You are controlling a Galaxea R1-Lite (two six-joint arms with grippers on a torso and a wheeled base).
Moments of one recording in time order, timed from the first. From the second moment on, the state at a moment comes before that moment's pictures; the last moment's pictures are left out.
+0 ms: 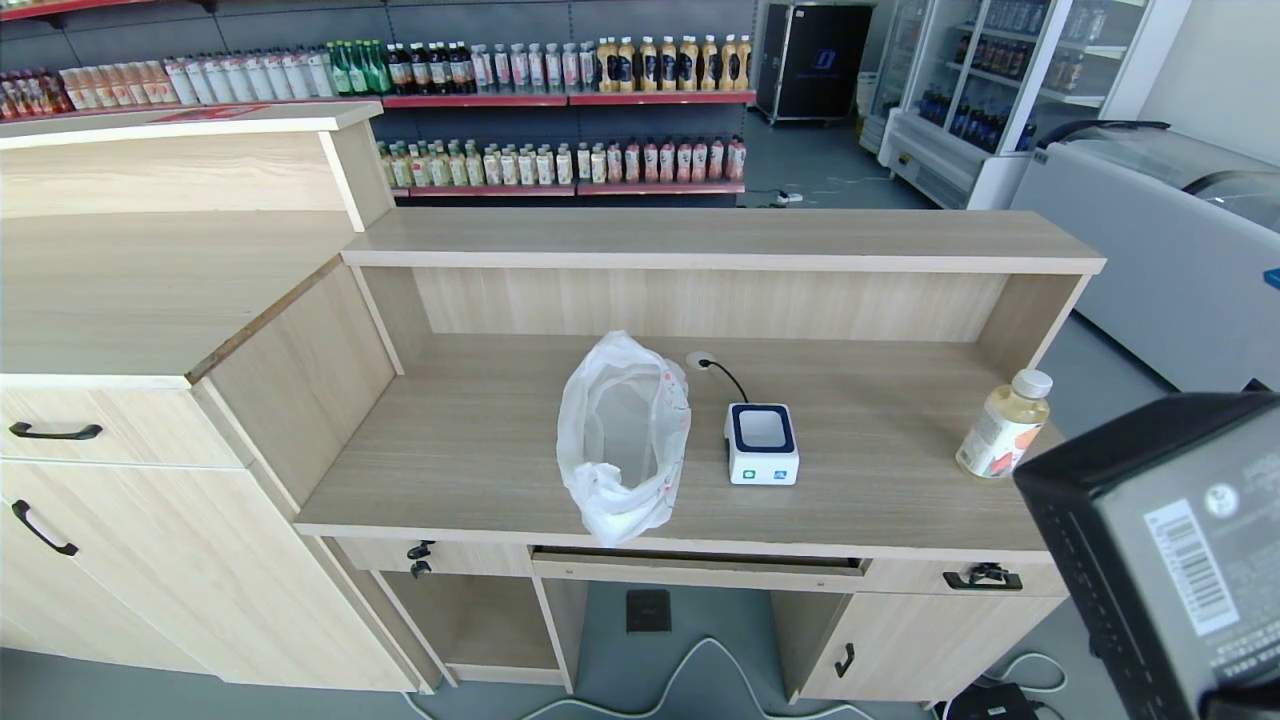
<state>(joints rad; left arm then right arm) 0.00 0.00 0.00 0.00 -0.03 0.00 0.52 0.98 -0.50 -0.48 0.91 -2.65</state>
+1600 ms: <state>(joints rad) 0.00 0.00 0.00 0.00 -0.03 0.00 -0.20 1.04 -0.52 -0.49 0.71 -1.35</state>
